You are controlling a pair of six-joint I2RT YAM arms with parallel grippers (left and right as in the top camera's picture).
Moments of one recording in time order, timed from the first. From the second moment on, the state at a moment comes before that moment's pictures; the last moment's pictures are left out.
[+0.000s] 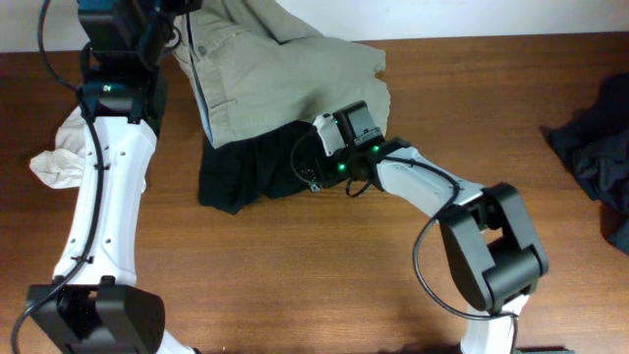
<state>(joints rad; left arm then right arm) -0.05 1.76 1.80 -0.03 0.15 -0.47 0.45 2.01 1.30 -0.31 -0.36 0.07</state>
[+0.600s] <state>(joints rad) -0.05 1.76 1.81 -0.31 0.04 -0.41 0.22 2.00 1.58 -0.85 -0.39 -0.01</state>
